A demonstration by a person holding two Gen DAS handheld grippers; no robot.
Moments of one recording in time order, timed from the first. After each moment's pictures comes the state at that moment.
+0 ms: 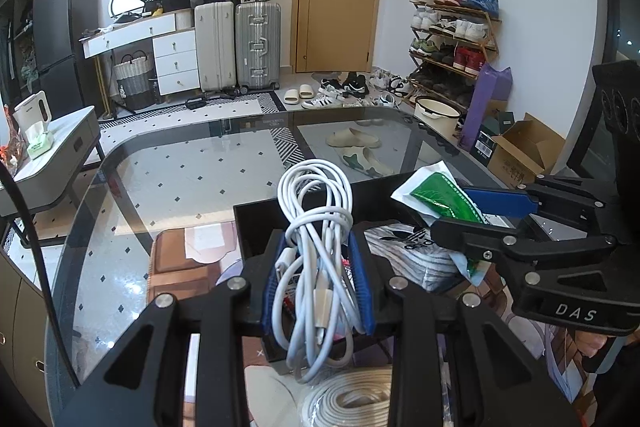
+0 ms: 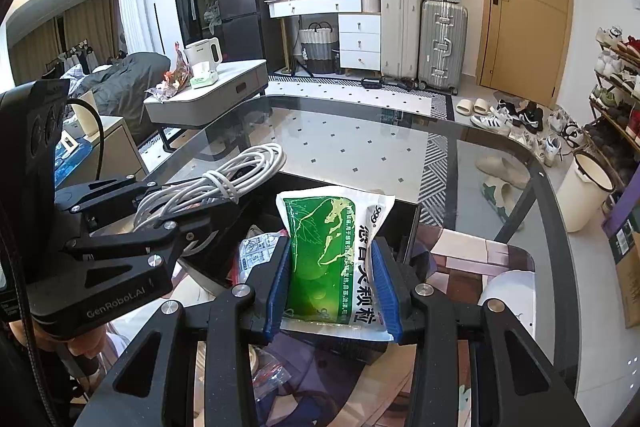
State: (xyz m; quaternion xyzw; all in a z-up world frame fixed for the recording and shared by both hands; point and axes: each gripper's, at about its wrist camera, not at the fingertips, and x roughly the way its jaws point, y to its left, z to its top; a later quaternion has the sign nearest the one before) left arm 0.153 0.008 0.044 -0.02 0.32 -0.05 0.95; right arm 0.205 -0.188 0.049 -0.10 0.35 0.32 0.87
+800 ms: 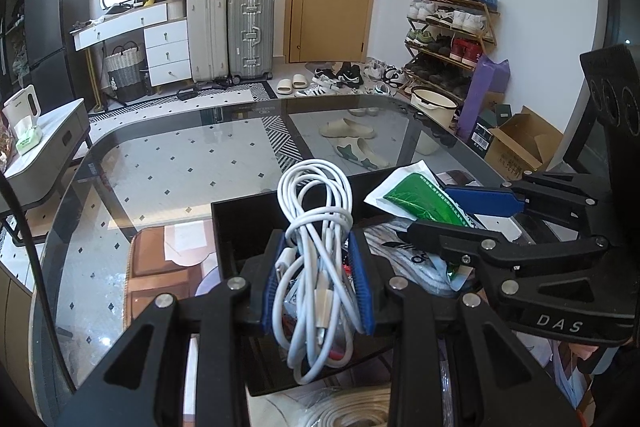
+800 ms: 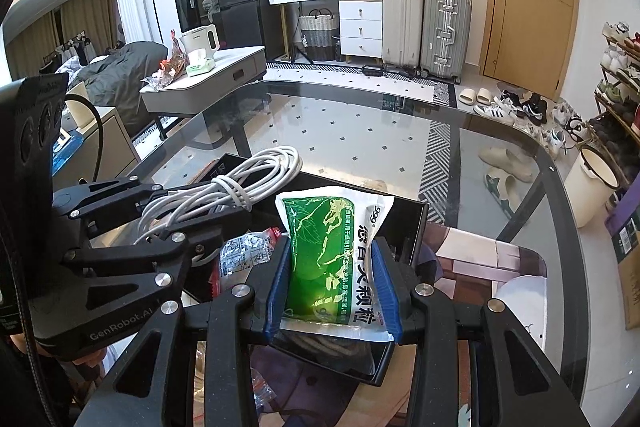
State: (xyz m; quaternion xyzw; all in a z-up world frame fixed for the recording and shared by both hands) left arm 0.172 0.003 0.027 -0.03 0.34 -0.06 0.94; right arm 0.237 -0.174 0.030 -0.11 0.37 0.32 0.87
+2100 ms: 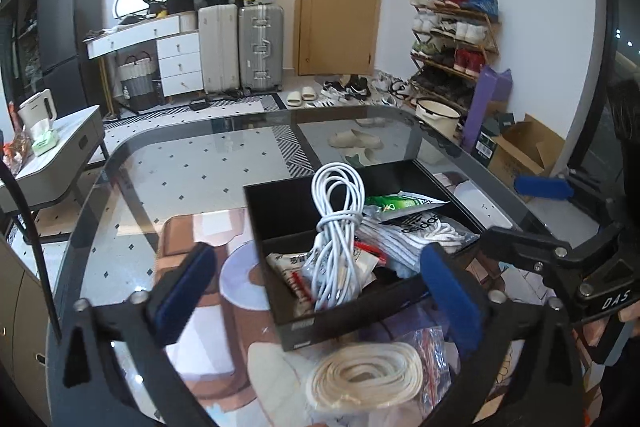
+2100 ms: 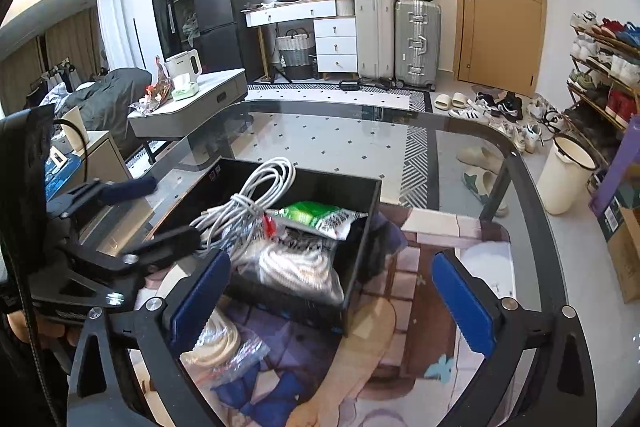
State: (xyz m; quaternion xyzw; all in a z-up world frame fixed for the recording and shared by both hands) left arm 0.124 0.015 0.044 -0.03 0.31 -0.04 0.95; right arm 0.194 -0.227 0.041 -0.07 0.35 0.28 0.89
